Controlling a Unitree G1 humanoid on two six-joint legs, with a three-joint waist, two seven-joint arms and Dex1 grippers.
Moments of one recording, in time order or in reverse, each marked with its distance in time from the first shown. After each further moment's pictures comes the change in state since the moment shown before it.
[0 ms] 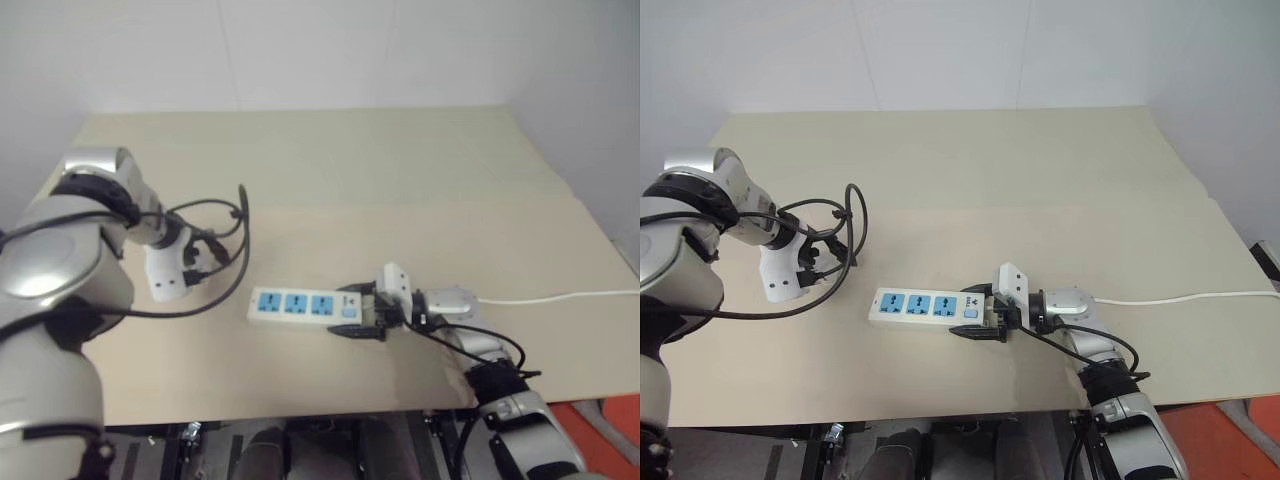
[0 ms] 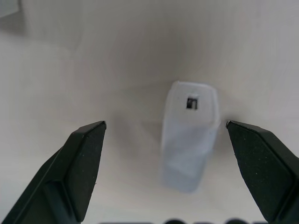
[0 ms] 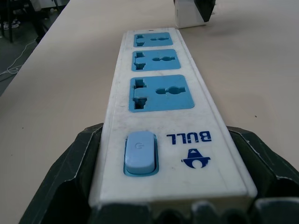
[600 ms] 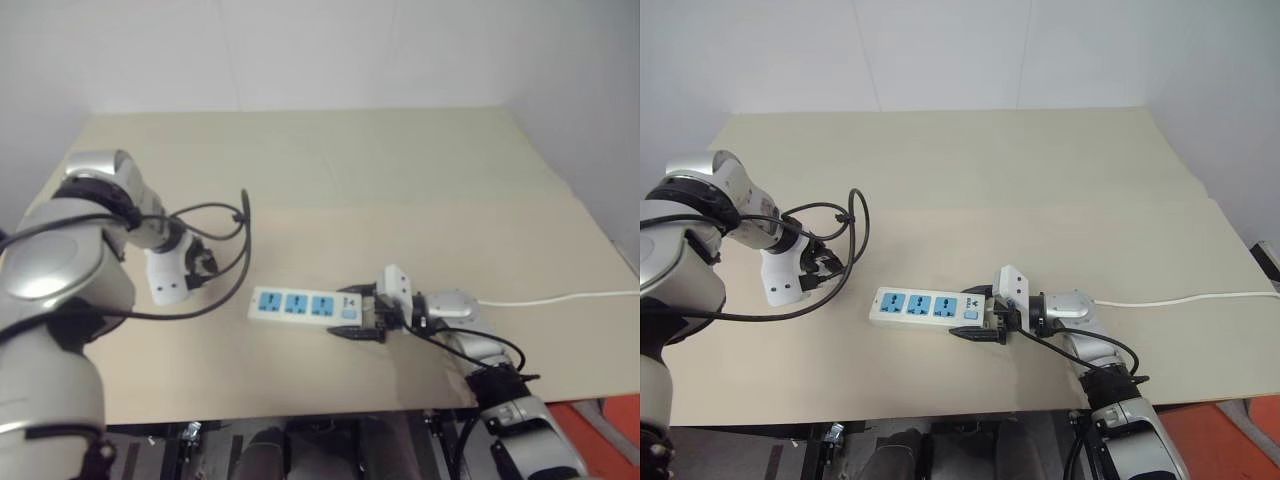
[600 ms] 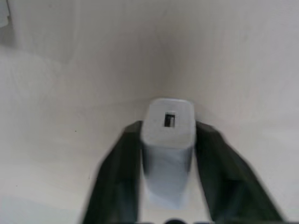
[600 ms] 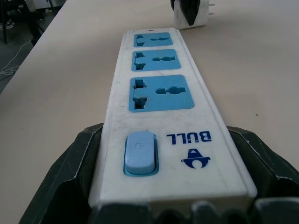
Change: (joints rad) left arm 0.005 -0.002 0.005 0.002 -0.065 -0.025 -0.101; right arm 0.022 0.000 0.000 -0.024 0.001 0.003 -0.023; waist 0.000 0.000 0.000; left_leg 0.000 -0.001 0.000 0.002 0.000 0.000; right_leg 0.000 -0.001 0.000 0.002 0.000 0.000
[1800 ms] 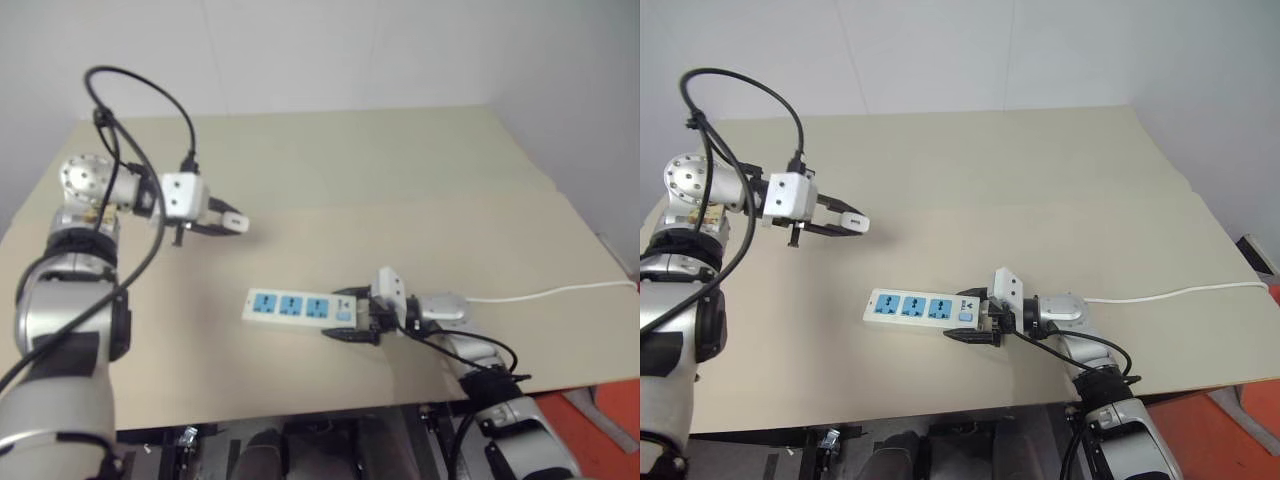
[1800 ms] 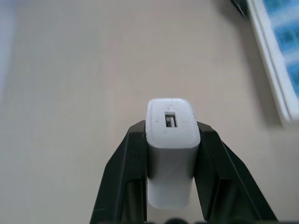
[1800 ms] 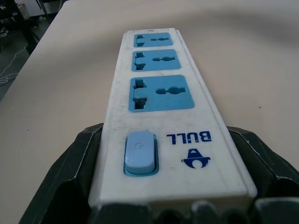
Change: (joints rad) left arm 0.367 -0.027 1.321 -0.170 -1.534 0.723 -1.835; right arm 0.004 0.031 0.009 0.016 -0.002 0.000 -0.003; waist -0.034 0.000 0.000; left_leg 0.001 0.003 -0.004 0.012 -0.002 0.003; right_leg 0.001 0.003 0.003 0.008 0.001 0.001
